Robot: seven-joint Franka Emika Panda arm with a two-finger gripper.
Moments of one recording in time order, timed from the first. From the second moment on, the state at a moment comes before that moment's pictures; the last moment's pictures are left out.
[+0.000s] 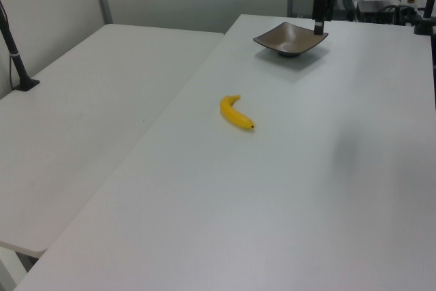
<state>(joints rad) 0.11 0.01 -0.03 -1.68 -0.01 1.72 0.03</state>
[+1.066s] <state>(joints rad) 0.16 0.11 0.01 -1.78 -0.04 2.14 0.41</state>
